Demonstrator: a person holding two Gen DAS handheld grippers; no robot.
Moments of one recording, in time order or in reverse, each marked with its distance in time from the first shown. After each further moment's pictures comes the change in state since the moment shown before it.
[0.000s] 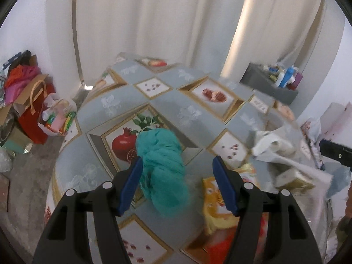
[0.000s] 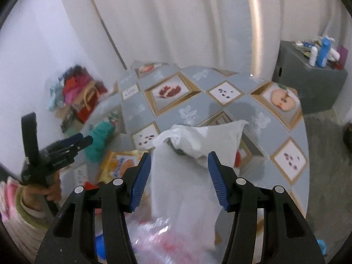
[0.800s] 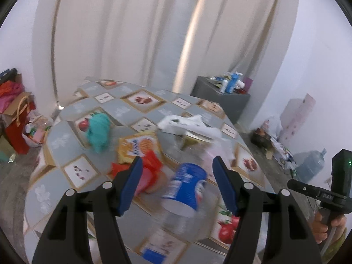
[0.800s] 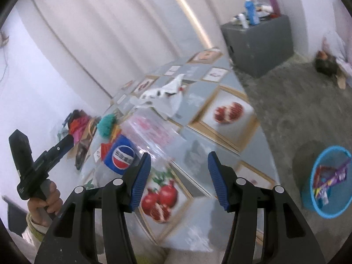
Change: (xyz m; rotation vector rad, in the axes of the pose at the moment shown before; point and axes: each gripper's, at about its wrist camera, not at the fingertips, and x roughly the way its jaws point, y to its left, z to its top) left arm -0.163 -0.100 -0.099 0.074 -0.178 -0.210; right arm -0.146 -0.040 -0.195 0.372 -0.213 0.035
